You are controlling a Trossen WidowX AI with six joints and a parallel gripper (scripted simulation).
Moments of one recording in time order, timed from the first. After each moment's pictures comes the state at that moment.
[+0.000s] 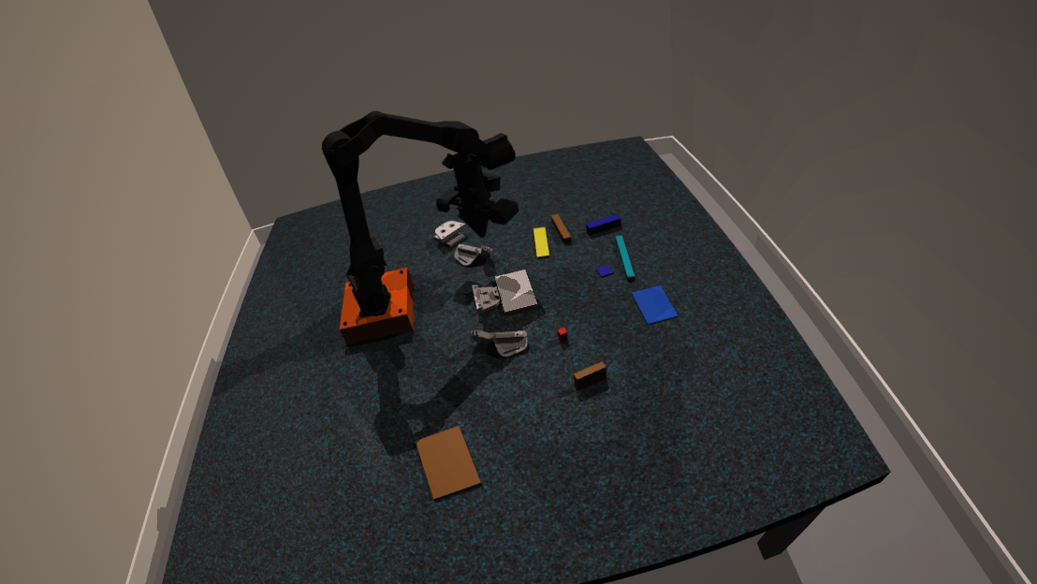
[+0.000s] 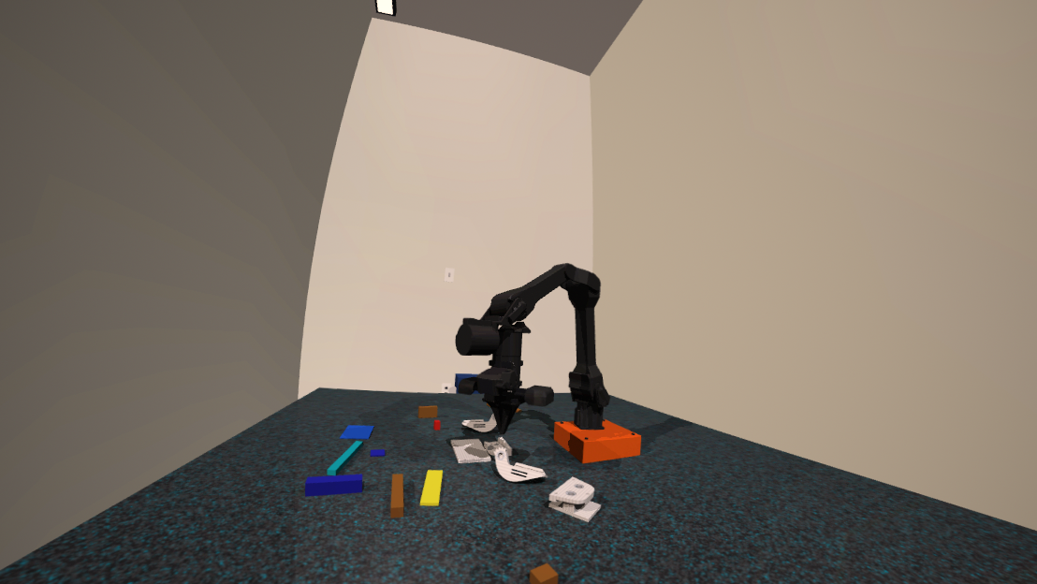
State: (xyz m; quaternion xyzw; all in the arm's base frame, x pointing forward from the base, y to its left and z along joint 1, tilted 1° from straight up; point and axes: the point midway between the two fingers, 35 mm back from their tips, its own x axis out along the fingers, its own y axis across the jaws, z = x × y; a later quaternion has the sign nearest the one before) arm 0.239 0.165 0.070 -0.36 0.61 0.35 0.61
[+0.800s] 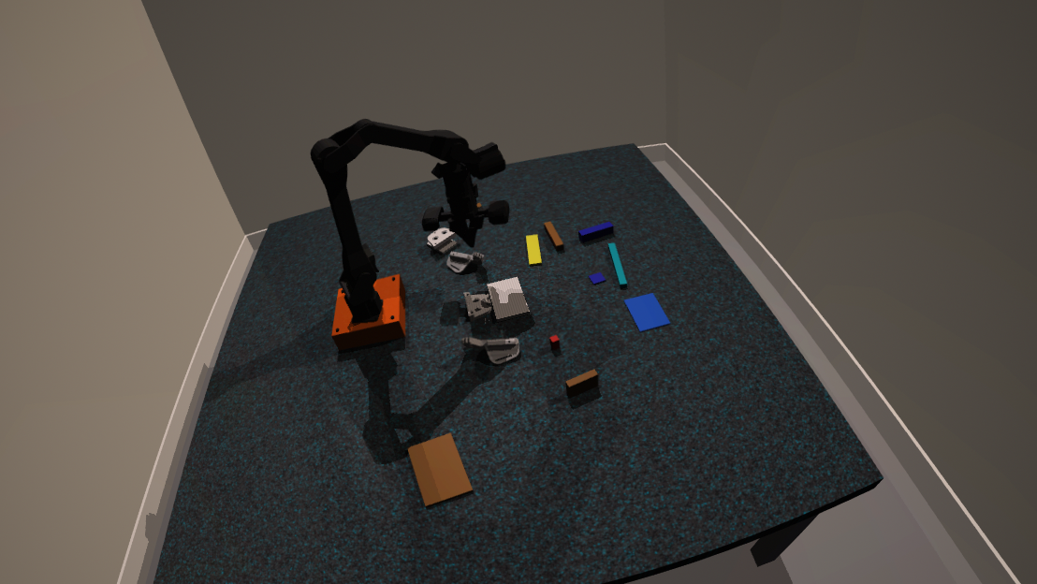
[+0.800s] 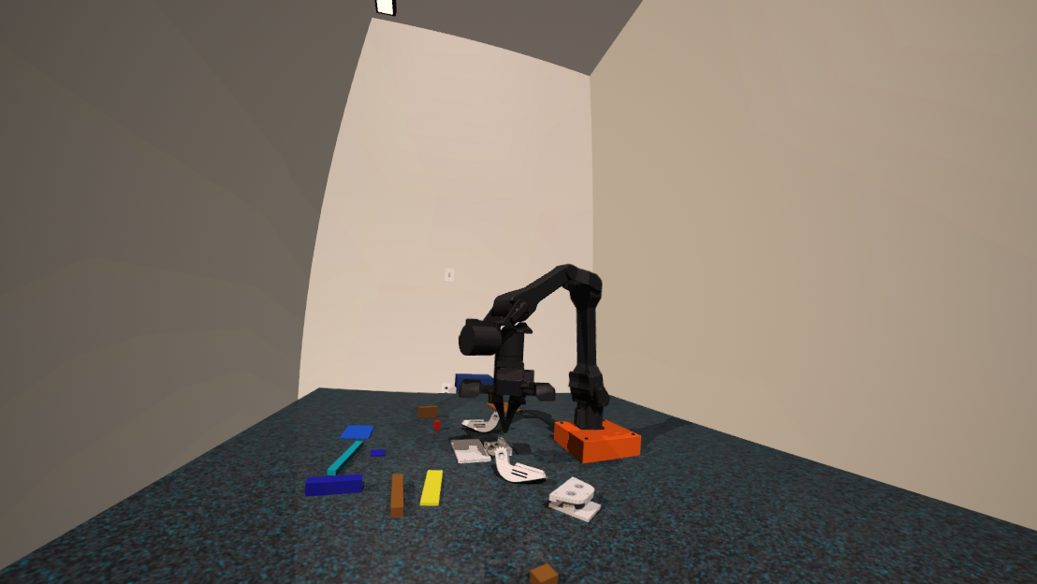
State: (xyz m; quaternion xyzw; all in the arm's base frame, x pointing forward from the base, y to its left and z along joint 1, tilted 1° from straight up) arm 0.234 0.156 0.069 -0.50 0.50 0.49 0.51
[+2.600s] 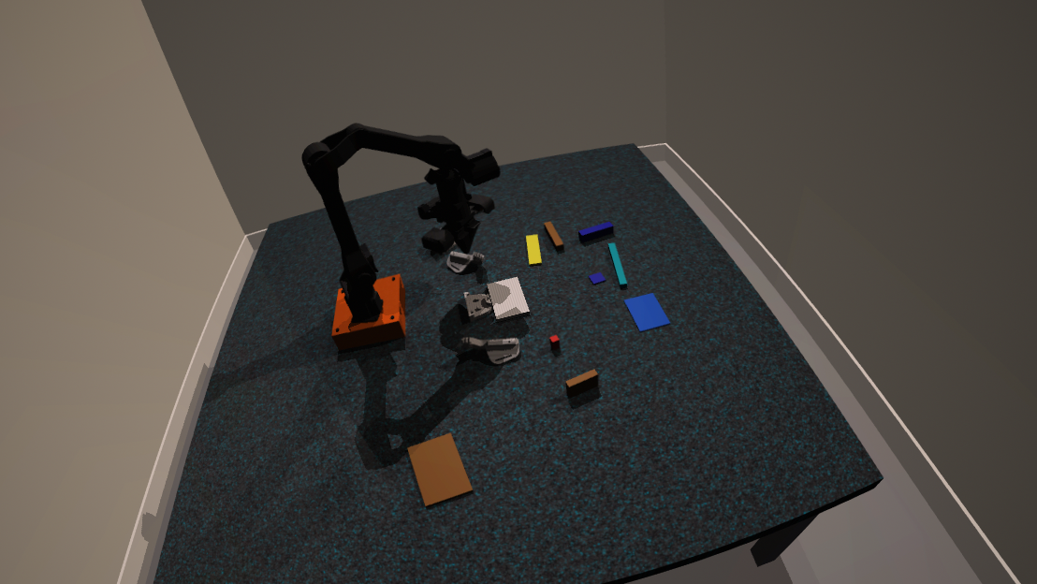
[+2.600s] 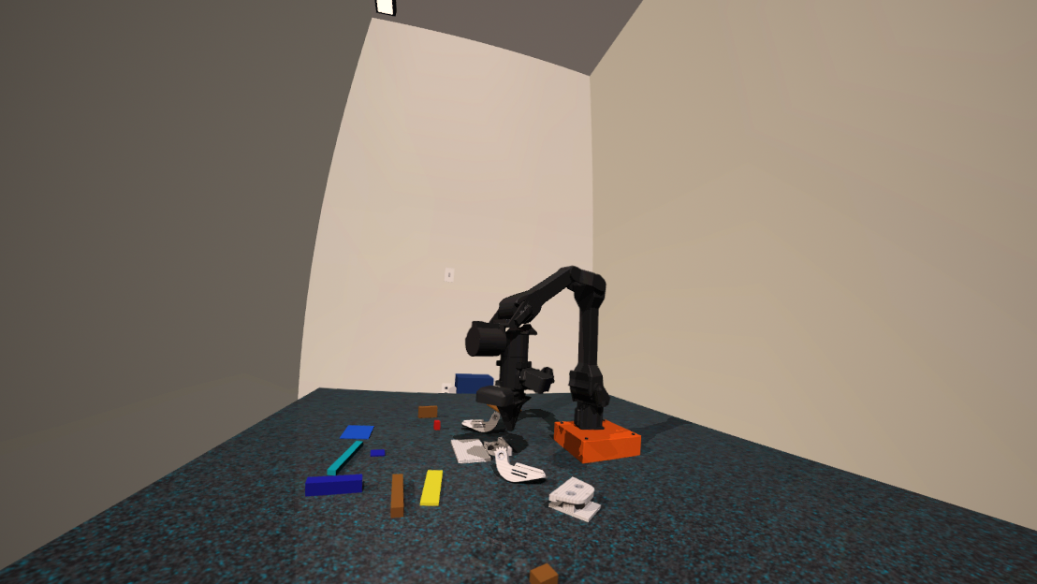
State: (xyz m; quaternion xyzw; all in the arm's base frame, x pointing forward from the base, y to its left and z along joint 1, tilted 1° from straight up) arm 0.221 0.137 0.066 -0.68 0.19 0.68 0.19
